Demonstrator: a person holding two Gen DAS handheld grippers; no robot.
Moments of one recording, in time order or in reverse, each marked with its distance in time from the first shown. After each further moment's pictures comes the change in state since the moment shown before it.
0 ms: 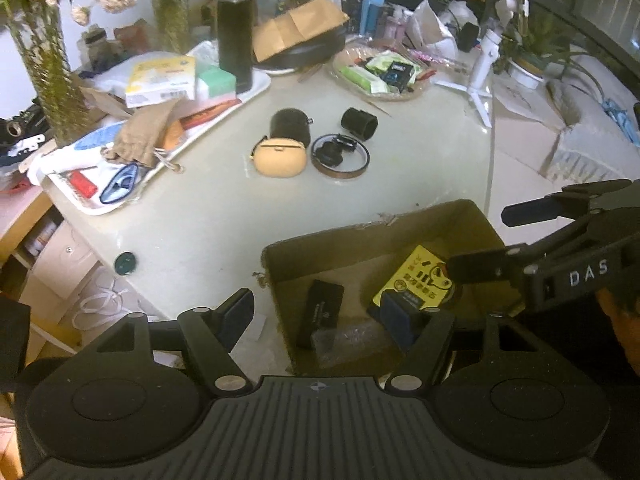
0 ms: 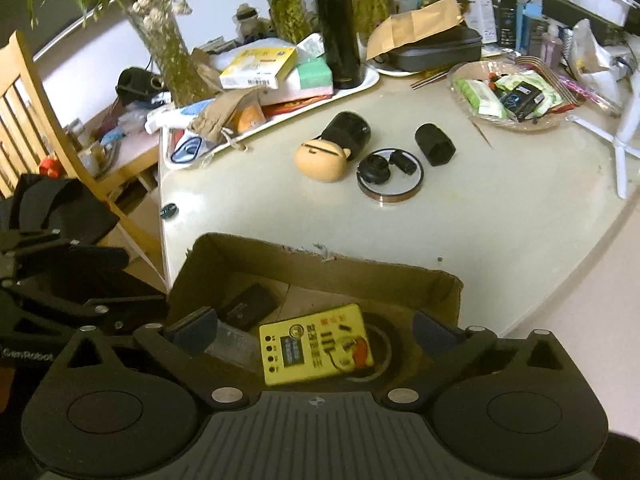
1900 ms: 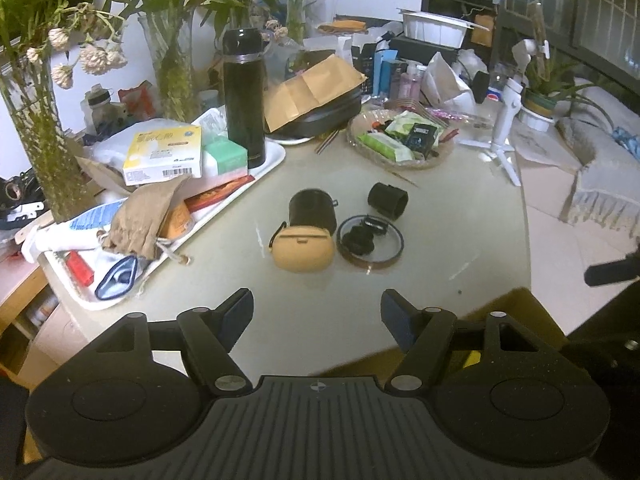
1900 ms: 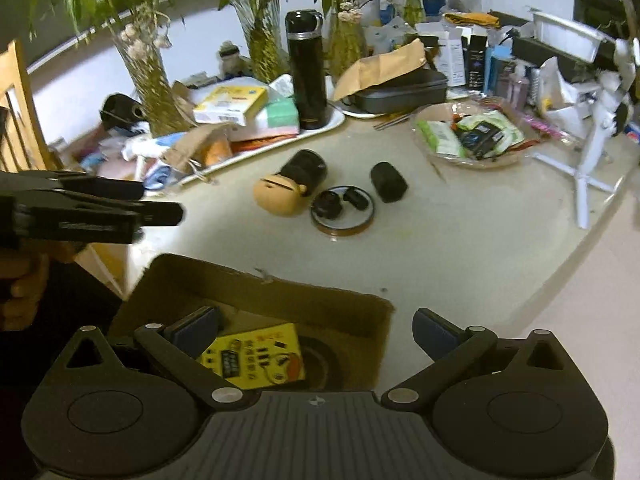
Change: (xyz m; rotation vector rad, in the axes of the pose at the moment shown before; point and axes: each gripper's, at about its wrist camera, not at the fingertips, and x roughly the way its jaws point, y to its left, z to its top) left arm 0.052 0.015 0.043 0.041 -0.203 0.044; right arm -0.011 -0.032 -0.014 -0.040 -0.138 -0.060
